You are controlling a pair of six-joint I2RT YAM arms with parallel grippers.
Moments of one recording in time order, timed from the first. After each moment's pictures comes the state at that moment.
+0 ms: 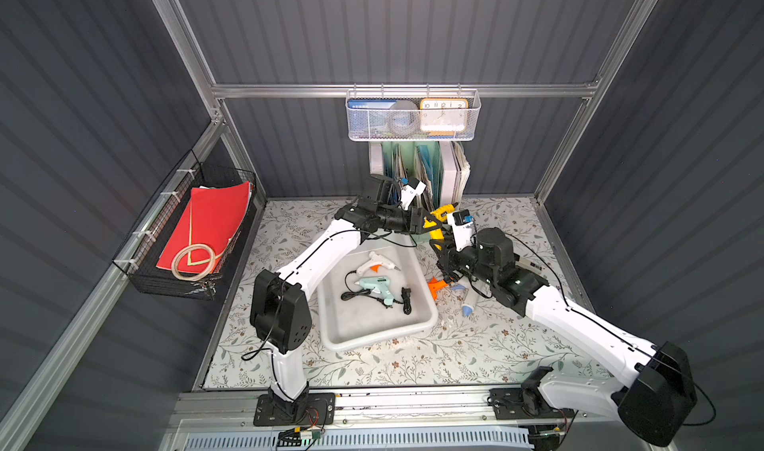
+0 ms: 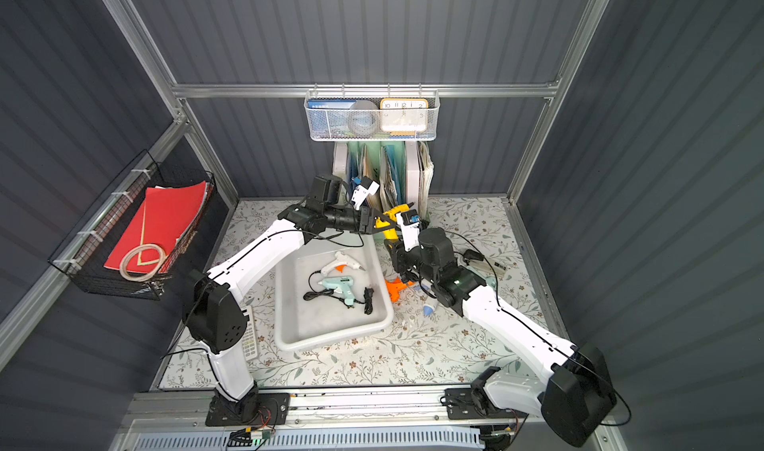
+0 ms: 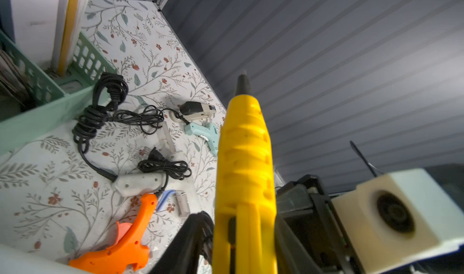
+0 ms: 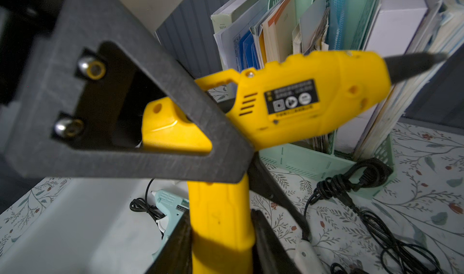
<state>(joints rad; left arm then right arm) -0.51 1.87 1.74 -0.42 0.86 -0.44 0.58 1.23 0.92 -0.03 -0.04 0.18</state>
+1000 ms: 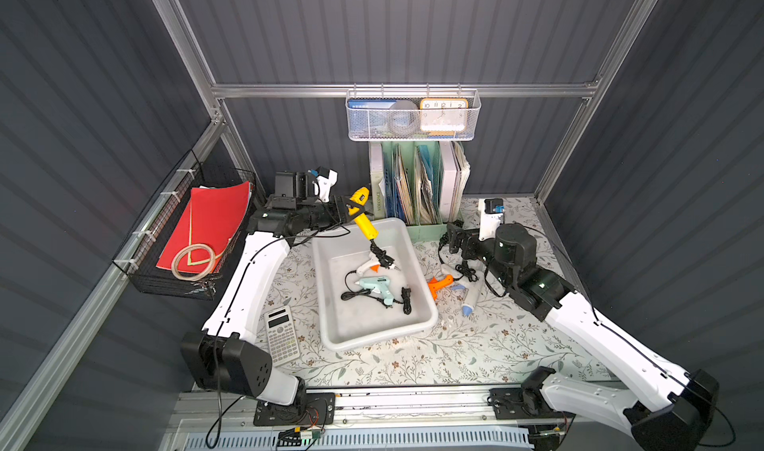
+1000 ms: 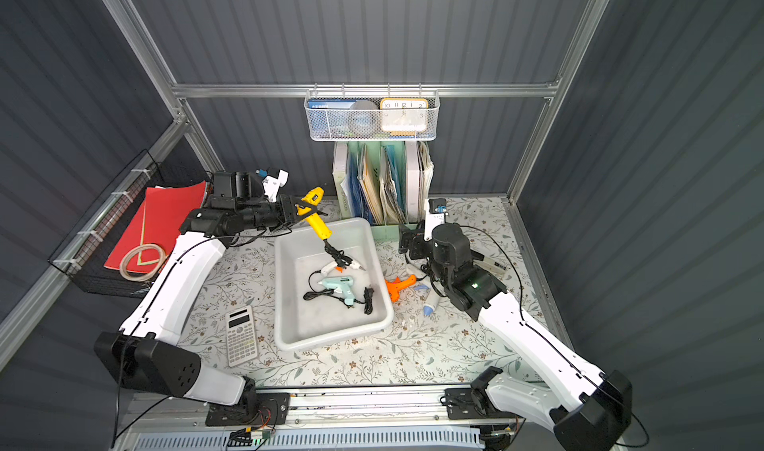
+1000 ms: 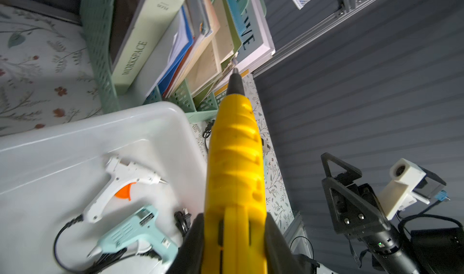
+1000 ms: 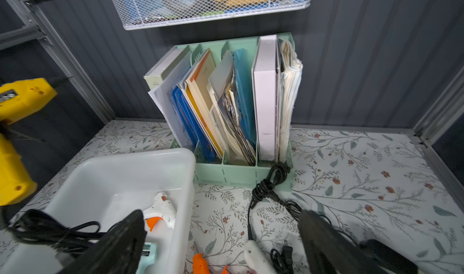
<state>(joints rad) -0.10 1.50 1.63 -0.82 0.69 -0.42 0.57 1.10 1.00 -0.18 0.33 0.25</state>
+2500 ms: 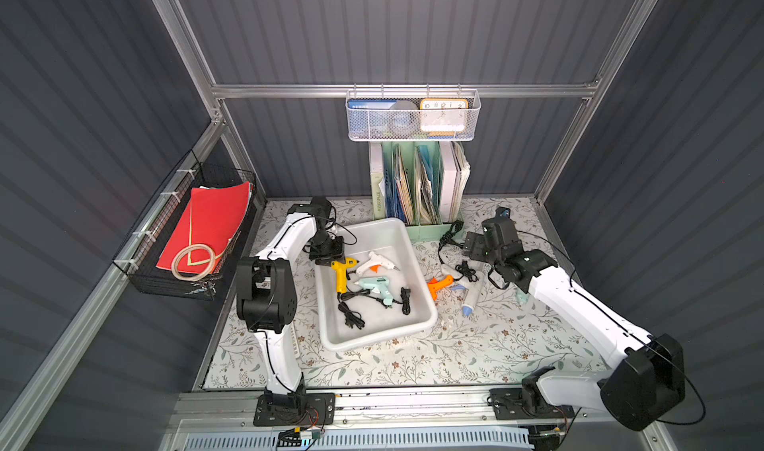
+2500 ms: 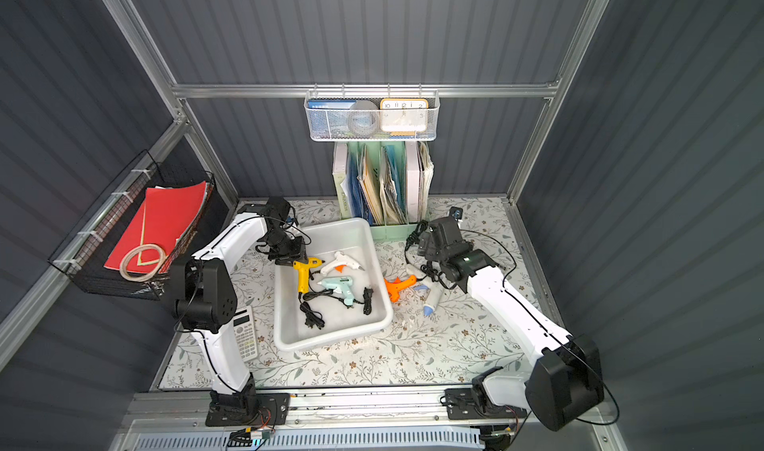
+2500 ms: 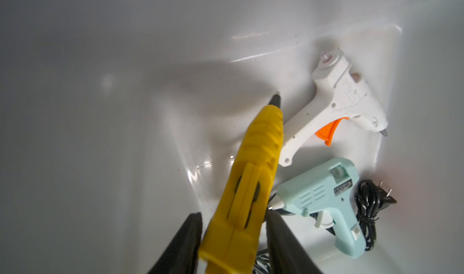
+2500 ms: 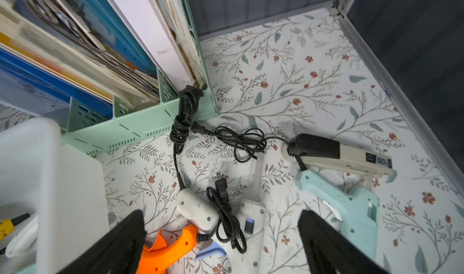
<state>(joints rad) -0.09 1.96 1.65 -1.12 0.20 -0.17 0.36 1.31 1.06 -0.52 0.35 0.52</state>
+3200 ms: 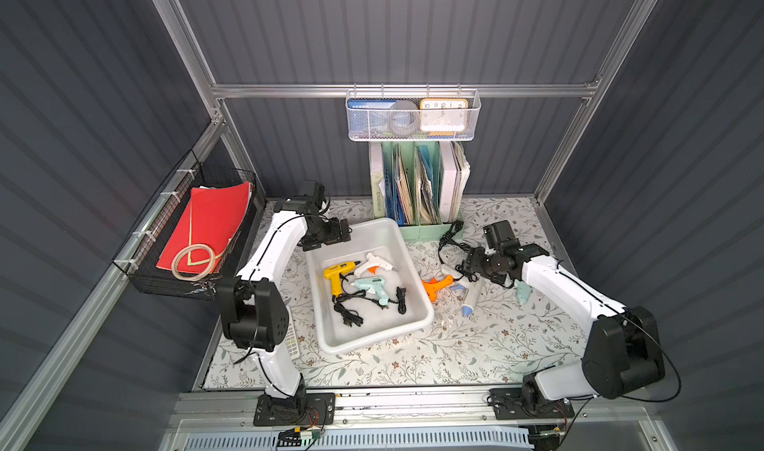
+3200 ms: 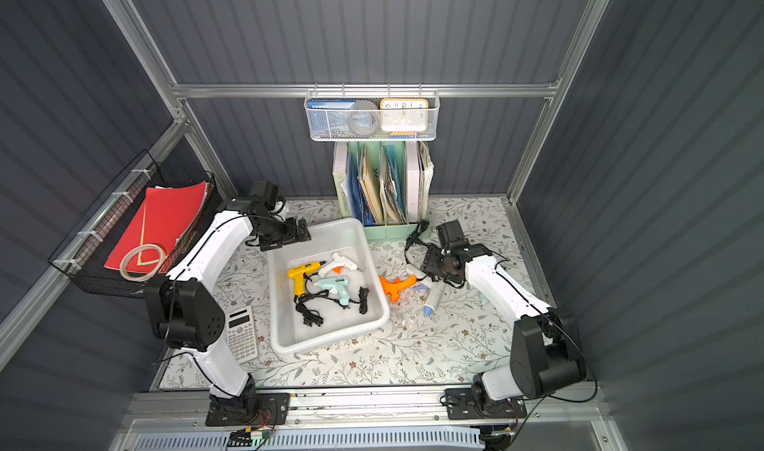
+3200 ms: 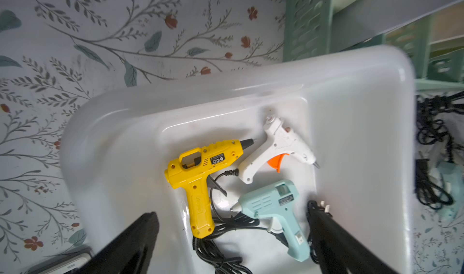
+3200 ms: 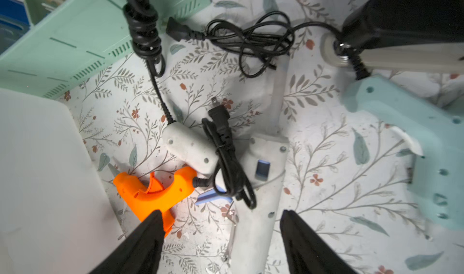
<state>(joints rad) -0.11 1.74 1.69 -1.03 0.17 -0.30 0.31 1.45 1.05 -0.65 0.00 0.62</state>
